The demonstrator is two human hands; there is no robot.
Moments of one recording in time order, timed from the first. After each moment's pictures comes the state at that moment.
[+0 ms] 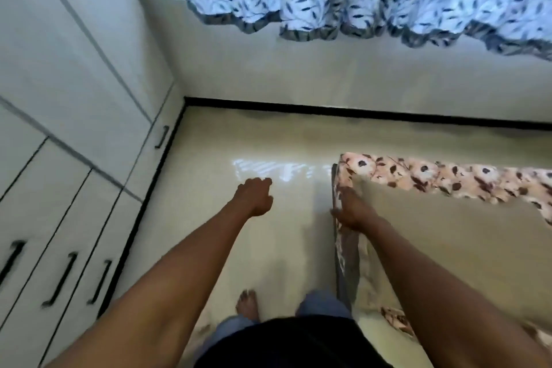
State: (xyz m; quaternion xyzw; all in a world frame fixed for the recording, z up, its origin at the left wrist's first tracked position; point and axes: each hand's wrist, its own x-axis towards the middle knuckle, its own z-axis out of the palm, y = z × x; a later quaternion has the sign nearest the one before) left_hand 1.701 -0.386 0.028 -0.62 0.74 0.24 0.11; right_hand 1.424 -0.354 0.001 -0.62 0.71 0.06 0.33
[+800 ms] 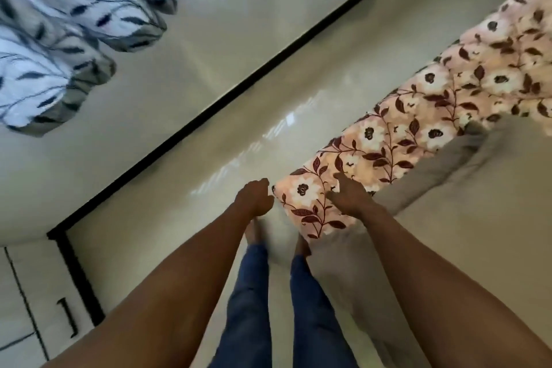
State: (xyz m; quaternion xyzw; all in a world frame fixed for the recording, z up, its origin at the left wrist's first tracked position) left_hand 1.338 -0.785 -0.157 -0.39 0.82 0.28 0.32; right_hand 1.159 -0.606 -0.152 -0.25 0.83 -0.12 0.48
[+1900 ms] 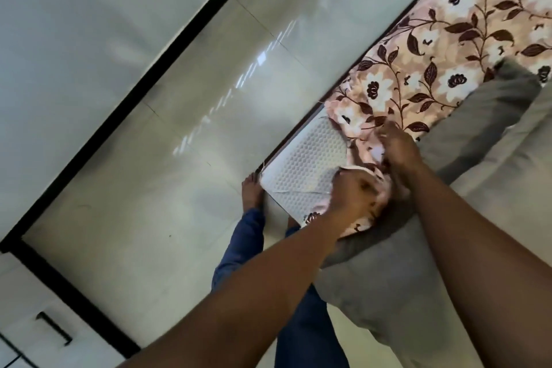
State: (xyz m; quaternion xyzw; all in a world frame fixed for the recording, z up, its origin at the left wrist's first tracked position) left_hand 1.193 -0.657 -0.248 -0.40 0.64 0.63 0.19; right_hand 1.053 -0.598 -0.274 0.15 0.83 -0.34 0.42
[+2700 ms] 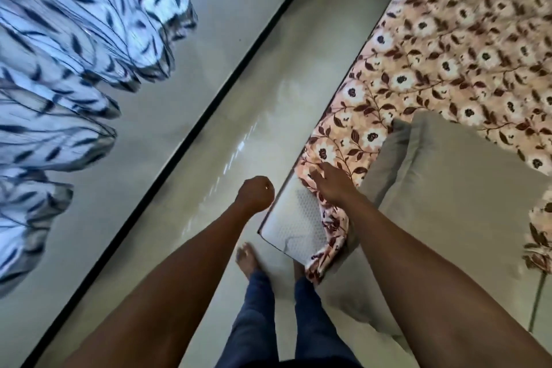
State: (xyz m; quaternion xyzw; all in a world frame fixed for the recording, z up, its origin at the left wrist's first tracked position) left_hand 1.194 -0.846 -0.093 -0.28 0.86 0.32 0.29; right_hand 1.096 -0.655 -0.084 -0.10 0.90 -0.21 0.38
